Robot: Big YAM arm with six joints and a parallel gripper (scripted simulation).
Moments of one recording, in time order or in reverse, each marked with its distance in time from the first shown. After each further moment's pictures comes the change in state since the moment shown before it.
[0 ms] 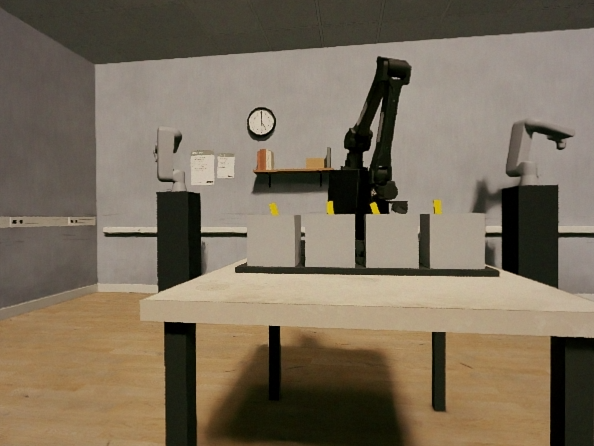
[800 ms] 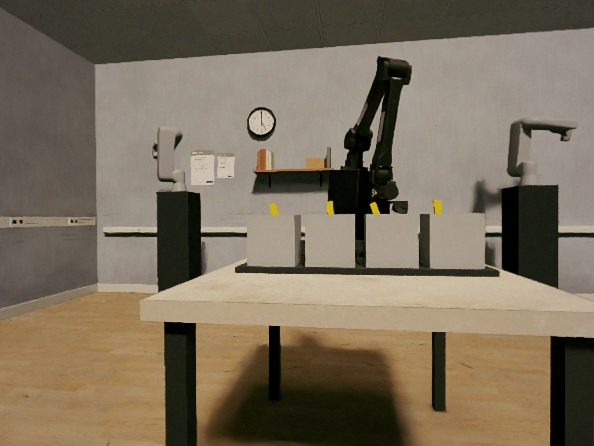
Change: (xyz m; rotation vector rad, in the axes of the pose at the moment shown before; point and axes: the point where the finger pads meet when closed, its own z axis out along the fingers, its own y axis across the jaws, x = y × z) arm -0.002 0.000 0.000 0.000 0.000 -0.001
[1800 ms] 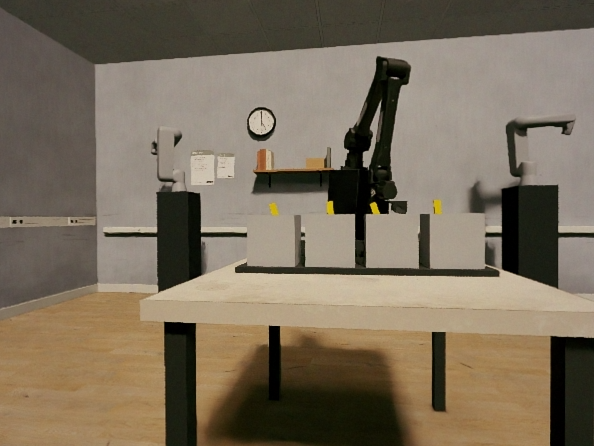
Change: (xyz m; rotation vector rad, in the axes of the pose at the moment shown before) arm 0.004 -0.002 0.000 0.004 -0.001 -0.001
